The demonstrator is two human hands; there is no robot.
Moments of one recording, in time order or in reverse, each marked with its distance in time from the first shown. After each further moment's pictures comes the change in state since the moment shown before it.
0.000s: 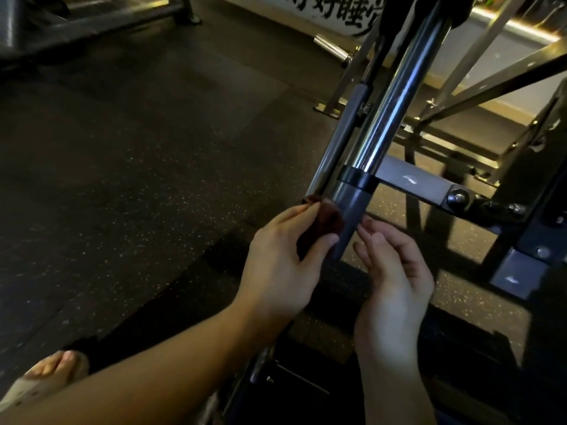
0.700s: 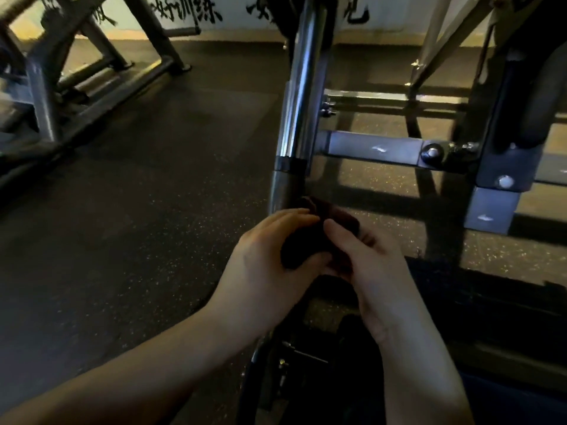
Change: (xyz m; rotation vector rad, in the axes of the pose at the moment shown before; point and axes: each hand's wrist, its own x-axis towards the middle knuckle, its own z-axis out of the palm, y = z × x) left_hand -0.035 0.057 0.020 0.288 -0.101 0.230; right_hand 0.002 -0.051 -0.059 0.030 -0.330 0.407
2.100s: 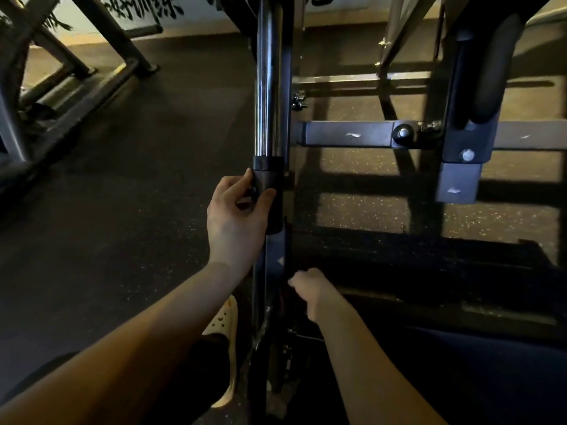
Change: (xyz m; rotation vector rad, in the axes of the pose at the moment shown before) left_hand 0.049 -0.041 0.011 -0.183 0.249 -0.192; right_hand 0.055 0.120 0.025 -0.255 0.090 0.738
